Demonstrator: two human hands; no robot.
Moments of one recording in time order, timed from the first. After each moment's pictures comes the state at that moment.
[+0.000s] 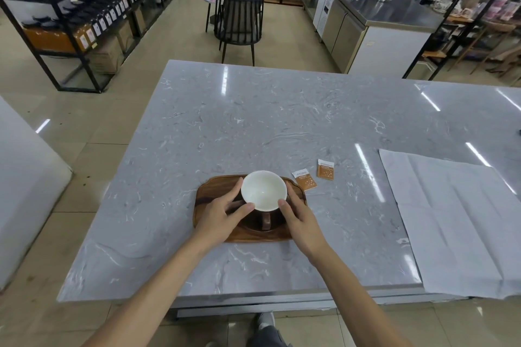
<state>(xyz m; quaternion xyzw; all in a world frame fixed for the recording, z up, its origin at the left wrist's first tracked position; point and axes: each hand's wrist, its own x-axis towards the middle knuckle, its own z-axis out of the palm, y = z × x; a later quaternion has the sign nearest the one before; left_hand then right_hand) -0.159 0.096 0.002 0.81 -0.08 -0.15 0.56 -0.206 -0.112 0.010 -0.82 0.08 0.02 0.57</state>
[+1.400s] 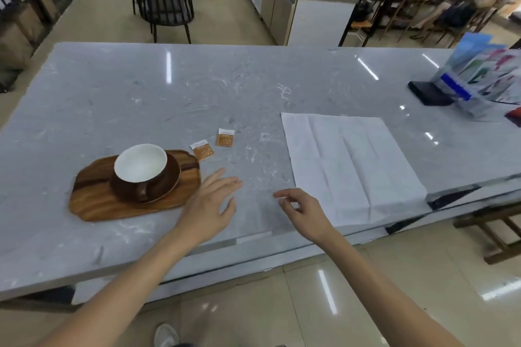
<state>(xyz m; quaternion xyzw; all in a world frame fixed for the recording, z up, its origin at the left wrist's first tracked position) -0.252 -0.106 0.010 0.88 -0.34 0.03 0.32 -0.344 -0.350 0.018 -0.89 0.10 -0.01 0.44</state>
